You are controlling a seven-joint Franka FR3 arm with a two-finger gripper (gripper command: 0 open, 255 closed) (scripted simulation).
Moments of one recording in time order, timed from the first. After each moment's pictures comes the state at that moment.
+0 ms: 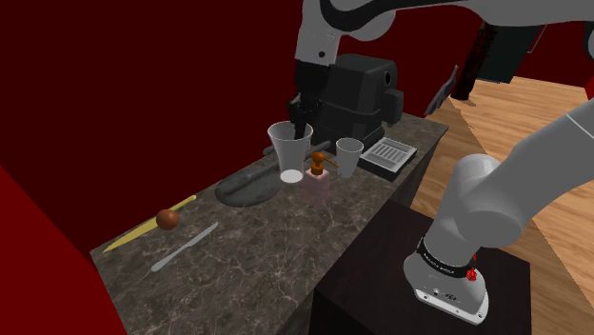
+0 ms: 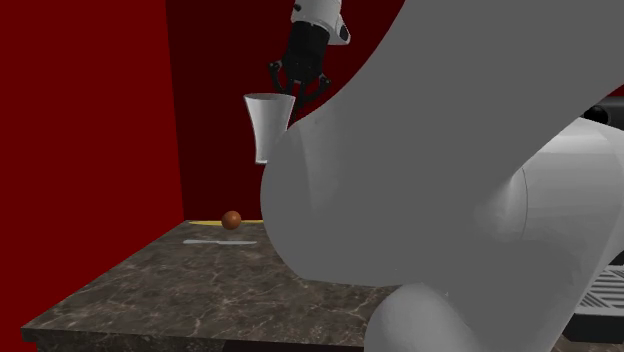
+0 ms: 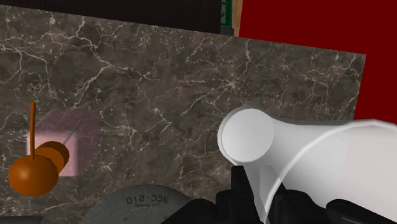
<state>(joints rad) 0.18 -0.48 0.00 -2.24 0.28 1.78 0.08</state>
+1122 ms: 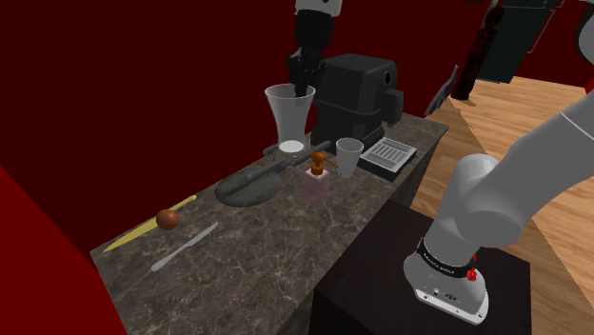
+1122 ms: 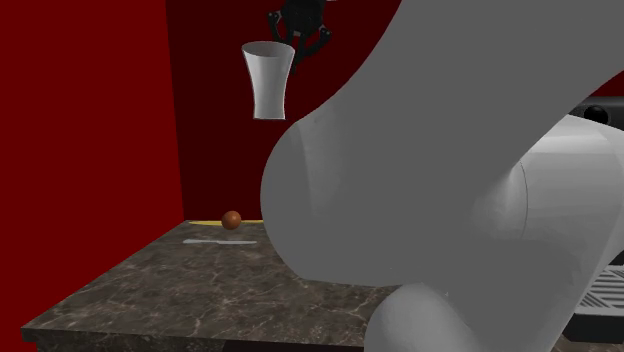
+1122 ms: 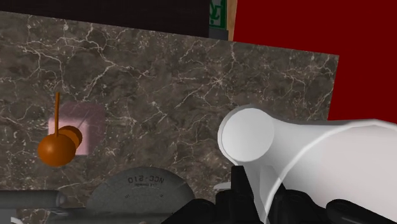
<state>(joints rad) 0.19 -0.44 -0.01 -1.98 0.27 1.56 0.13</state>
